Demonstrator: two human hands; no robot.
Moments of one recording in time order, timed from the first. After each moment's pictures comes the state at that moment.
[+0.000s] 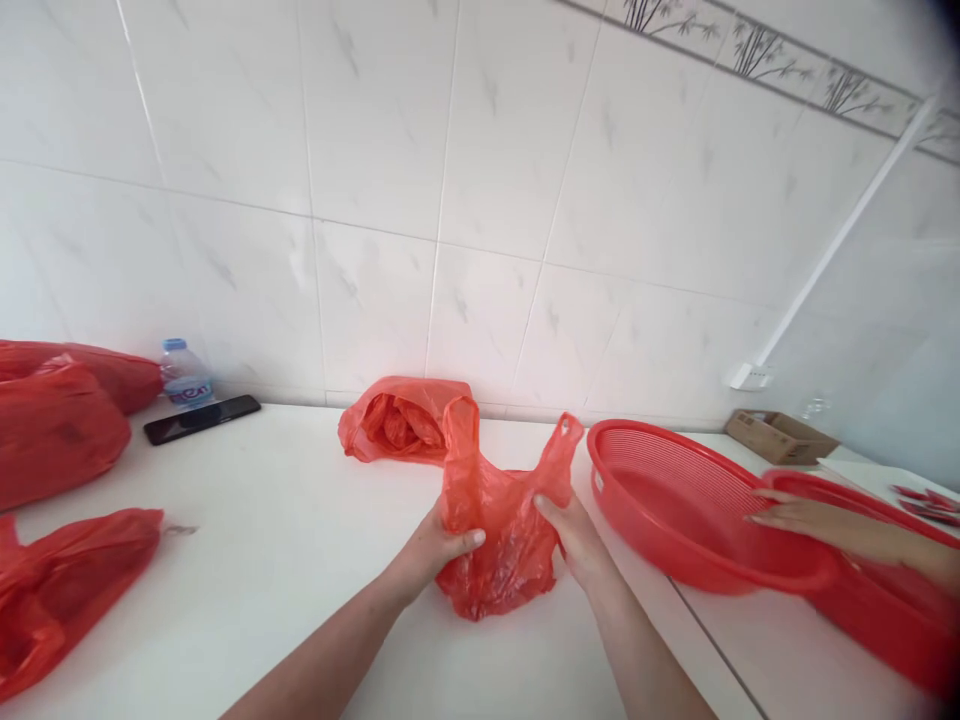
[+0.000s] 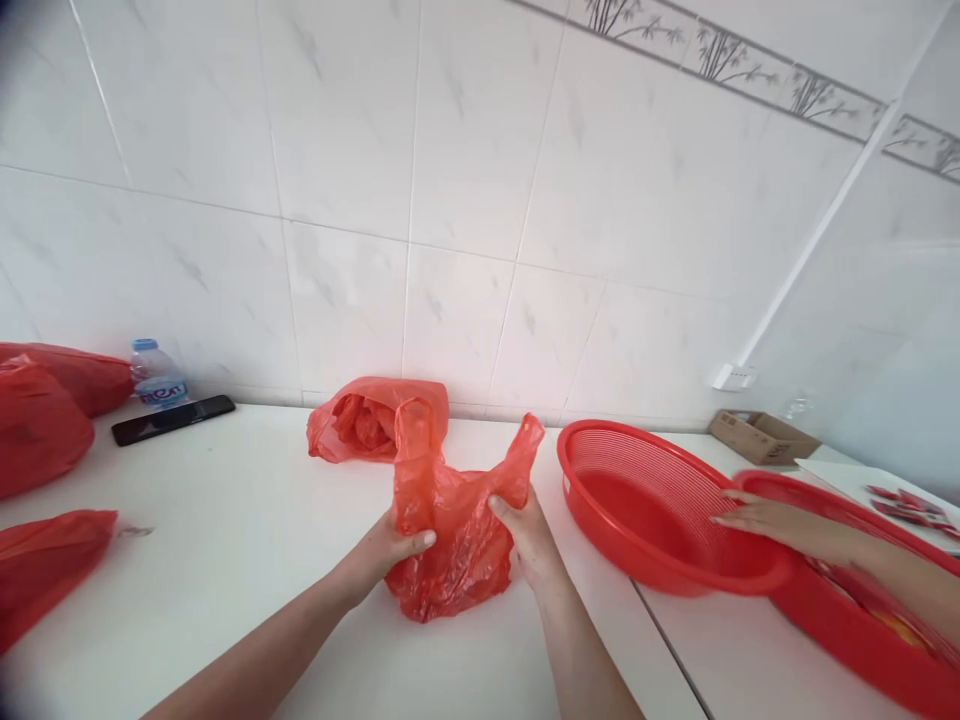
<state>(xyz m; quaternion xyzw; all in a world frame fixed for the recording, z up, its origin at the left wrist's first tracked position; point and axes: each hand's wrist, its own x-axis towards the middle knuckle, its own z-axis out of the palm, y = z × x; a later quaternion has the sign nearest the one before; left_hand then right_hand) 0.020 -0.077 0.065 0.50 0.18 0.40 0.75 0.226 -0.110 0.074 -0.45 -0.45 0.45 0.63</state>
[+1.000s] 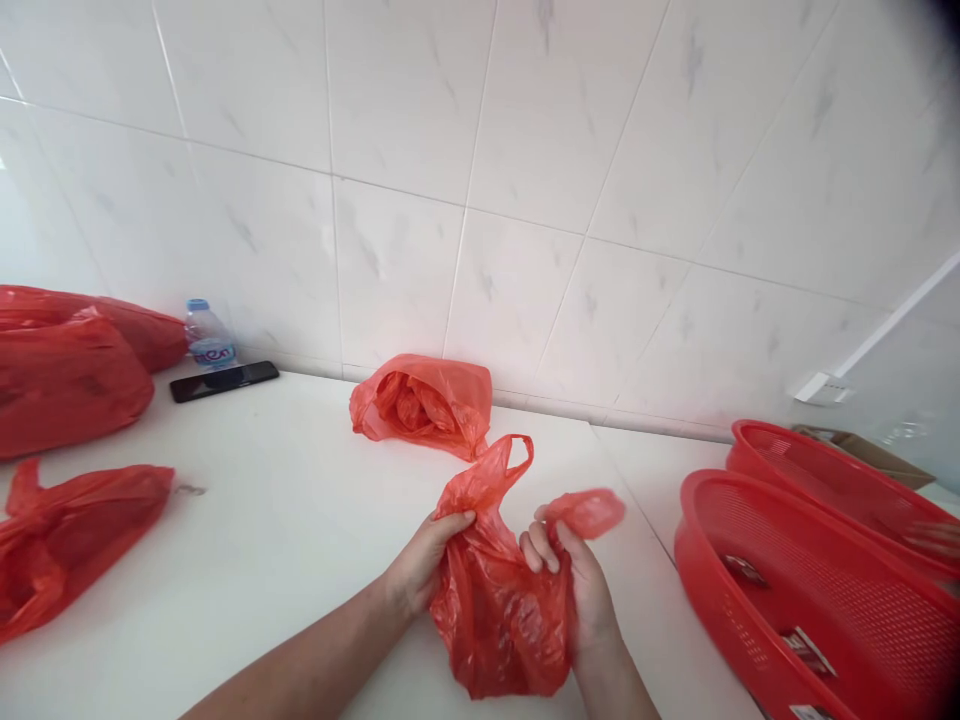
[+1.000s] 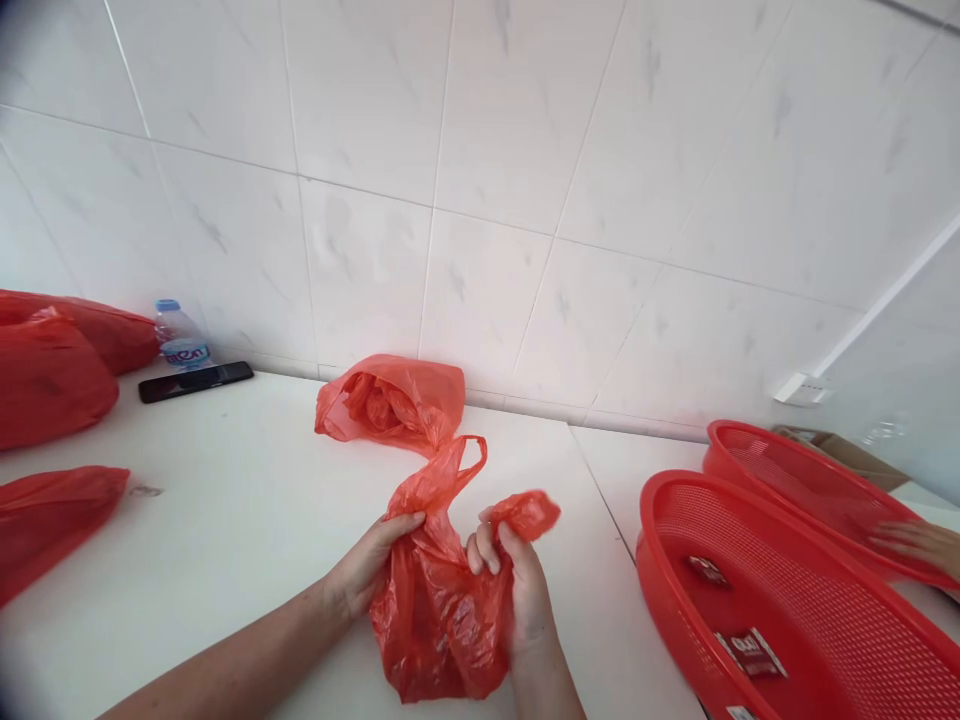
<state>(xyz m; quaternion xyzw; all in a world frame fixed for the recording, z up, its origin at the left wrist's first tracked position) 0.036 -0.065 0.023 0.24 0.20 0.40 0.86 0.193 -0.123 0.044 -0.24 -0.26 0.66 0.66</state>
